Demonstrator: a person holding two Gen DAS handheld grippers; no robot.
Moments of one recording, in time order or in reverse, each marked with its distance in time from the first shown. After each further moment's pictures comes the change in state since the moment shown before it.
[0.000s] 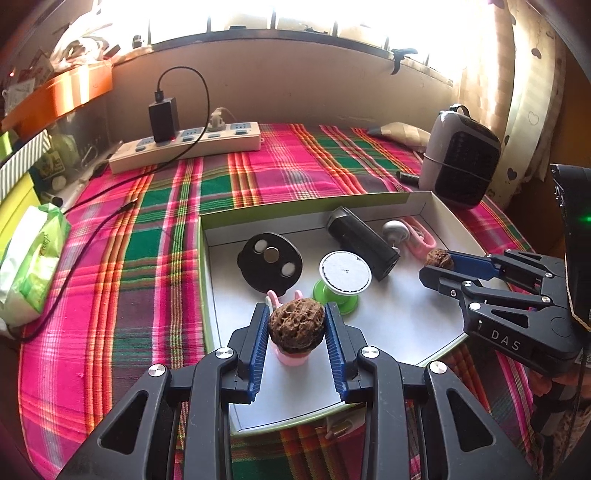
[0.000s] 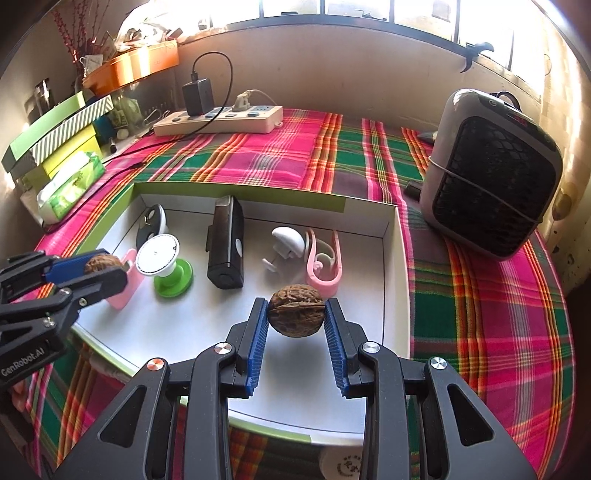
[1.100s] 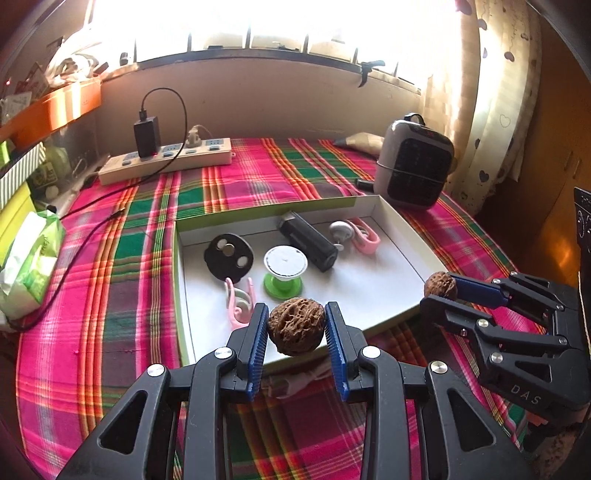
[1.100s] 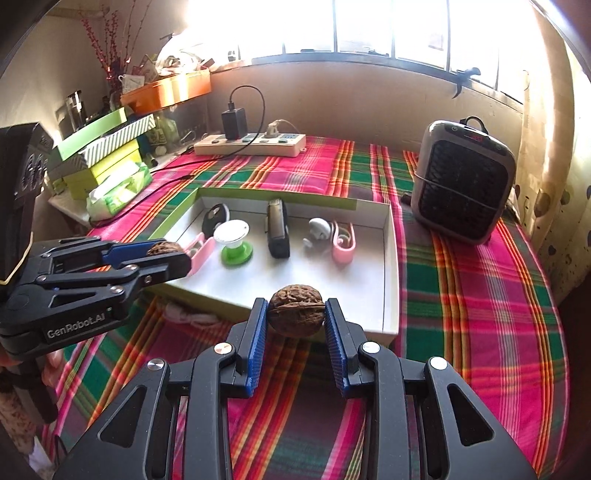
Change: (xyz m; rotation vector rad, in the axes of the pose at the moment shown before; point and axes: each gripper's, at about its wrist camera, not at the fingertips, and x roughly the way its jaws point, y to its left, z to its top) left arm -0.036 -0.024 -0.011 0.023 -0.041 -0.074; right arm -0.070 0.017 -0.036 -0.004 -0.105 0.056
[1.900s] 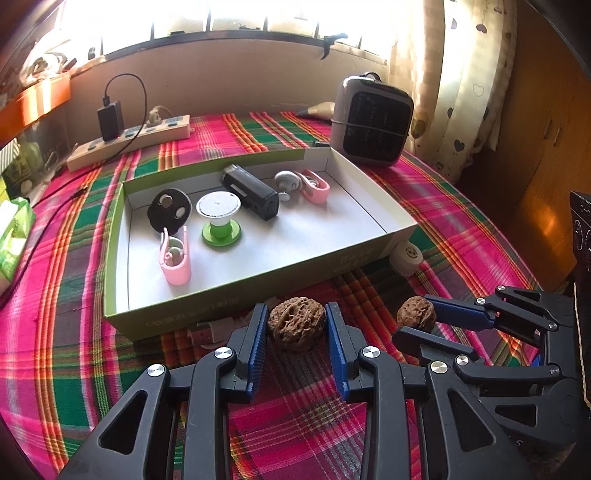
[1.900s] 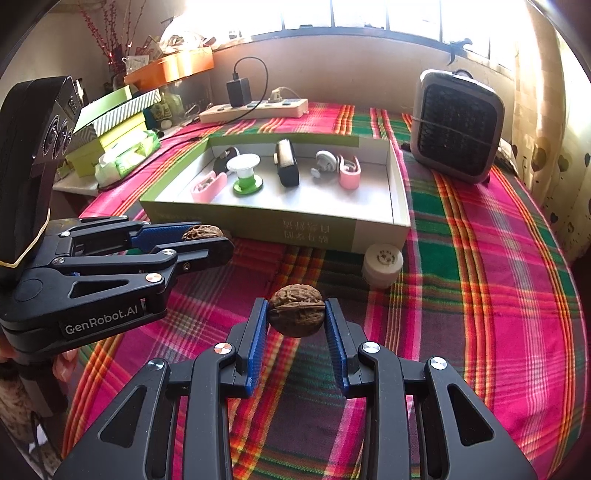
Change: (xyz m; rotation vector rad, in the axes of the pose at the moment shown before) left arm 0.006 -0.039 -0.035 0.063 0.059 -0.070; right arm -0.011 0.008 -0.055 0.024 0.064 0.019
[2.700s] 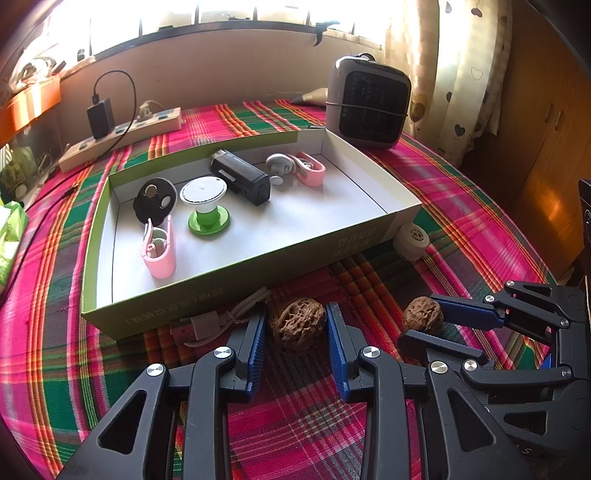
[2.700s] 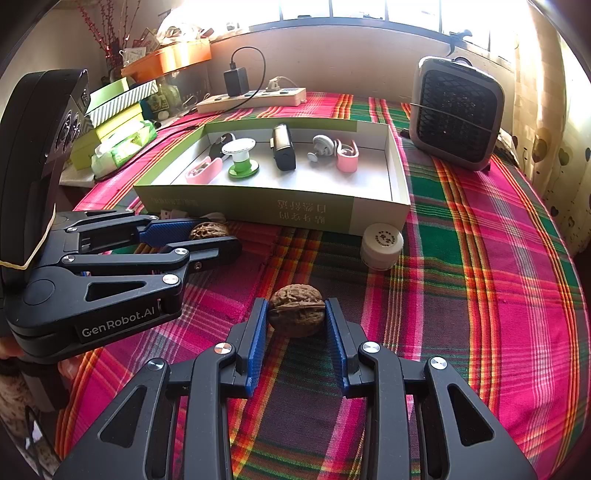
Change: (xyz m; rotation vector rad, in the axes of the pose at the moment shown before) left arm 0.017 -0.007 -0.007 0.038 0.038 0.014; right arm 0.008 -0.002 -0.010 0.002 0.034 -0.007
